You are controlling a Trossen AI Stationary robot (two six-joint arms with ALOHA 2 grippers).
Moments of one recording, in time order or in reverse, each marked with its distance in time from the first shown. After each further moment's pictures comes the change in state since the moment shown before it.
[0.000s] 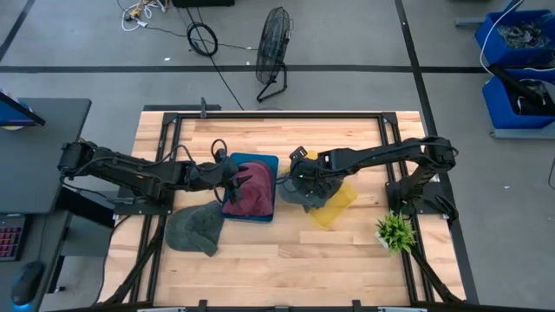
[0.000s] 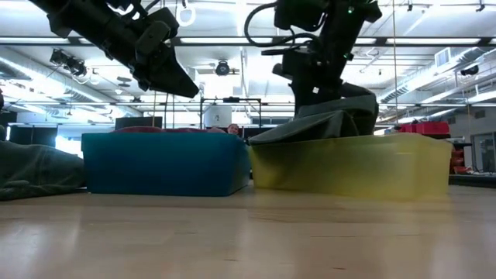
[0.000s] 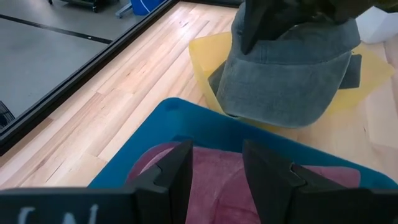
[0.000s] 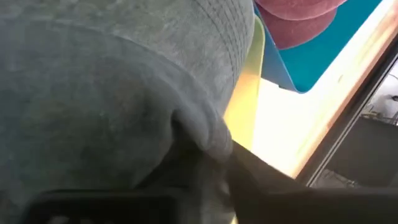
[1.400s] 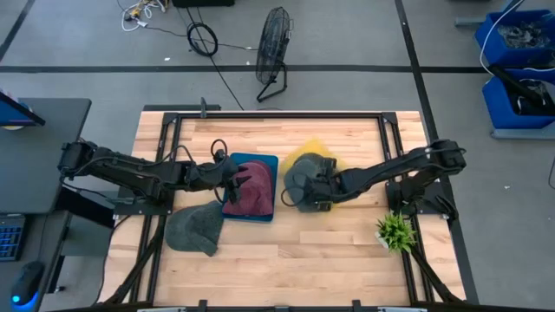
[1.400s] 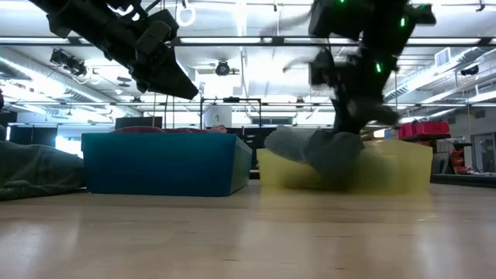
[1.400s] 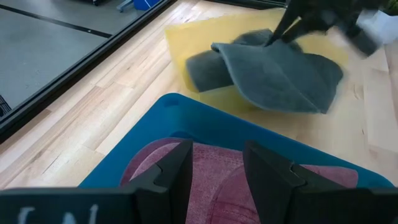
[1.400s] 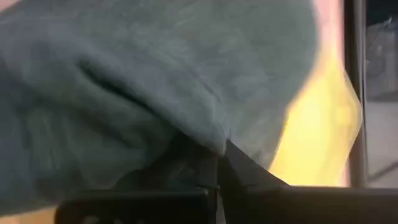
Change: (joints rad) left arm 0.000 0.000 0.000 -0.012 0.000 -0.037; right arm 0.163 -0.069 -0.225 0.007 0.221 0.939
